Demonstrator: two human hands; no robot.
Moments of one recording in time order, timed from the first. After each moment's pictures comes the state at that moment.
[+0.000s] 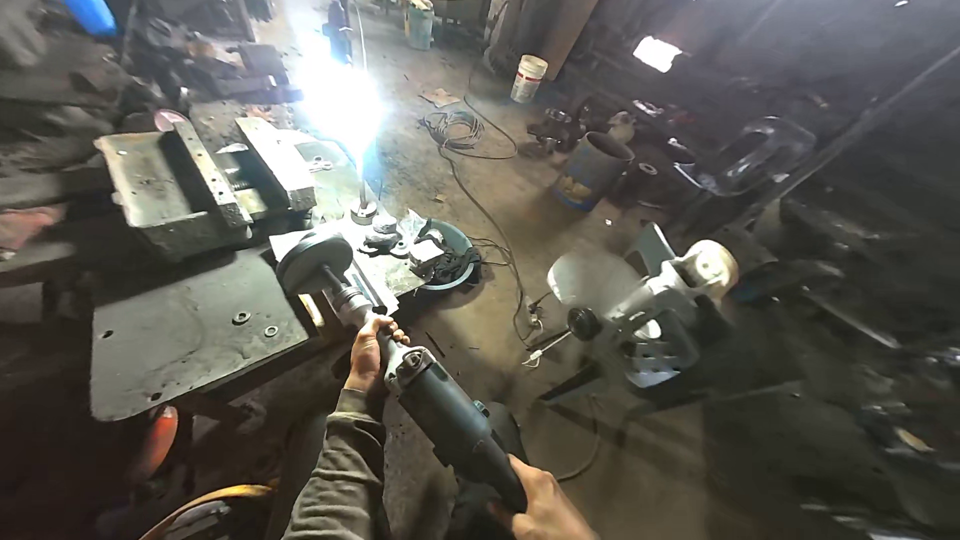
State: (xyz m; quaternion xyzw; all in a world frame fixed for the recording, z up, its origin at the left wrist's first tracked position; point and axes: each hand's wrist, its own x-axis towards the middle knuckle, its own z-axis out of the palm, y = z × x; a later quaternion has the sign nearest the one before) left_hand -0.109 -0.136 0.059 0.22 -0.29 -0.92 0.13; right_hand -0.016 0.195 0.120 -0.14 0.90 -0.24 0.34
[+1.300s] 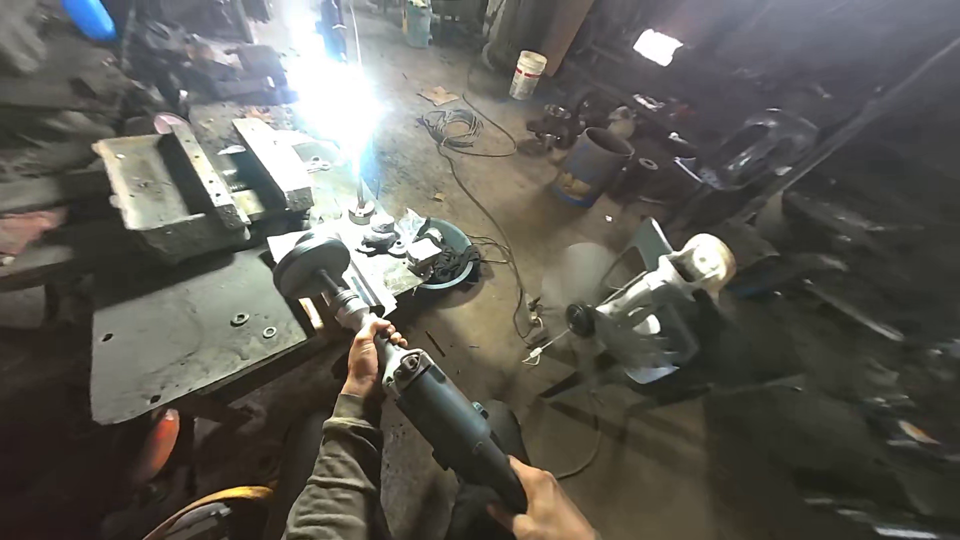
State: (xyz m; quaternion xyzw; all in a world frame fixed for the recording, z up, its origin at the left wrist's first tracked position) left_hand -0.103 -0.132 0.056 0.22 -0.31 -0.91 0.14; right_hand -0.015 0.204 0.116 -0.15 0.89 -0.25 0.35
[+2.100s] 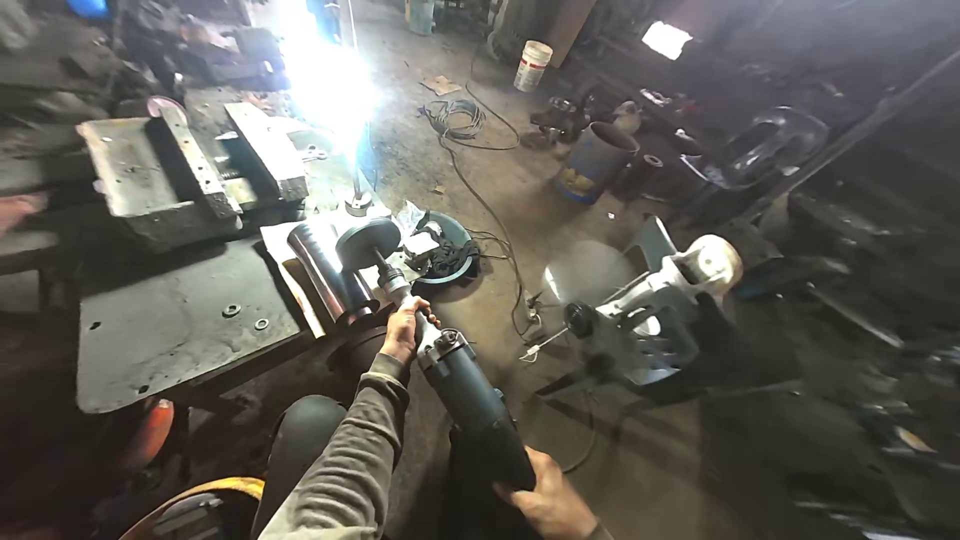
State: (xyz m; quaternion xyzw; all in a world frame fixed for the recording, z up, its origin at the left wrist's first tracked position) left_hand -0.181 -0.091 0.046 0.32 -0.33 -0.89 0.06; right_hand -0.036 0.229 0.085 -0.08 0.86 -0.39 0.32
